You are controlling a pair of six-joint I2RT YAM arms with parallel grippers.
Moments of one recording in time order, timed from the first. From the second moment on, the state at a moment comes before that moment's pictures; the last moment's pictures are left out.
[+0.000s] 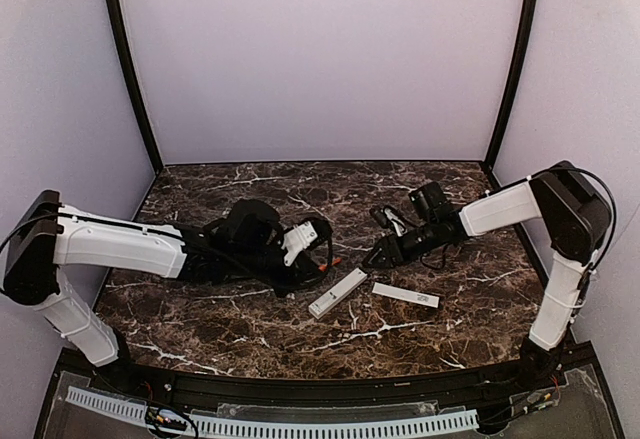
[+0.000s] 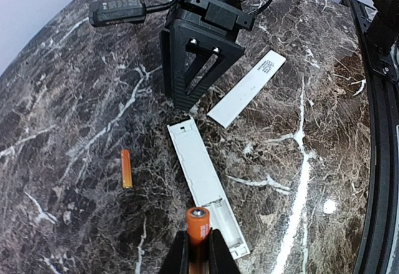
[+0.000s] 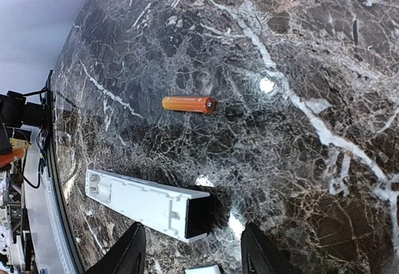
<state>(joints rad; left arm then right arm) -0.98 1.54 0.90 0.00 0.13 0.14 0.52 1.83 0.94 -0.06 -0.74 0.16</state>
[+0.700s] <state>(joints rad) -1.01 1.72 0.95 0.00 0.08 -0.08 0.58 1.87 0.96 -0.06 -0.76 0.19</state>
